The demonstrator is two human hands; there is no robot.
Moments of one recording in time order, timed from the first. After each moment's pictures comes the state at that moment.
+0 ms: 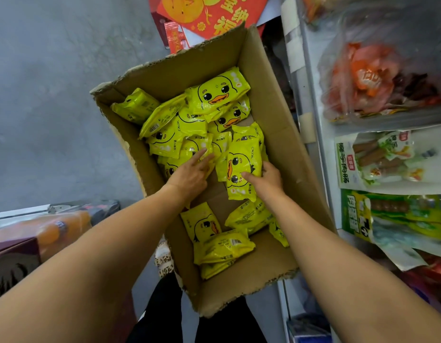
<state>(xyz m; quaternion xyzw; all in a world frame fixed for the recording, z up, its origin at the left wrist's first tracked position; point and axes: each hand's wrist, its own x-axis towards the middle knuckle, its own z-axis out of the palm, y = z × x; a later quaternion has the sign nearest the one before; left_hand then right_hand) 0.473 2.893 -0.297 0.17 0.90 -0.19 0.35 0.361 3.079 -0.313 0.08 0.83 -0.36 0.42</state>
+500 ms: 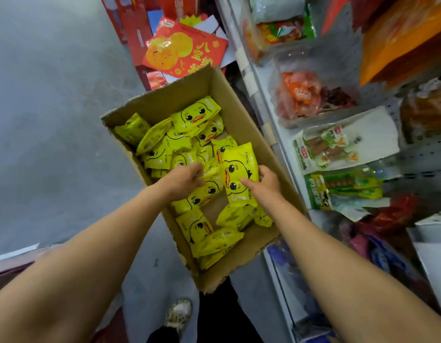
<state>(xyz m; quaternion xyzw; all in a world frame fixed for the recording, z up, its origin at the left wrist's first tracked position) 0.483 2.897 -0.191 -0.12 0.89 0.37 0.25 0.388 3.119 -0.220 0.06 0.85 -0.42 0.32</state>
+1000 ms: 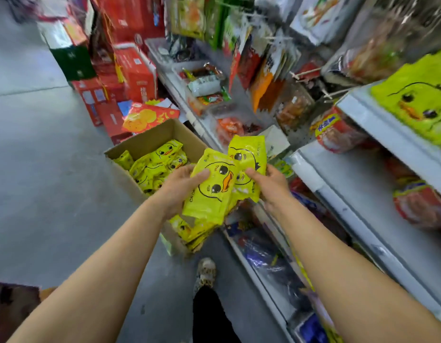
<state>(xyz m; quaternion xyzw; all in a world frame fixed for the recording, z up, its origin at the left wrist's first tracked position) 0.628 3.005 0.028 -0.18 0.55 0.81 0.11 0.545 3.212 0.021 0.10 0.75 -0.64 0.12</state>
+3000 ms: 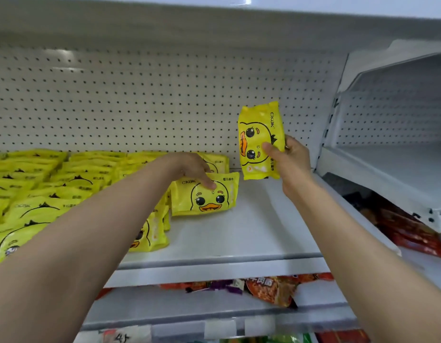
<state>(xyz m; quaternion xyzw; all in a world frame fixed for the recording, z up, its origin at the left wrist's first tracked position) 0.739 3.867 0.344 0.43 0.86 0.14 0.22 0.928 3.991 0.328 0.22 0.61 -0.58 -0.49</state>
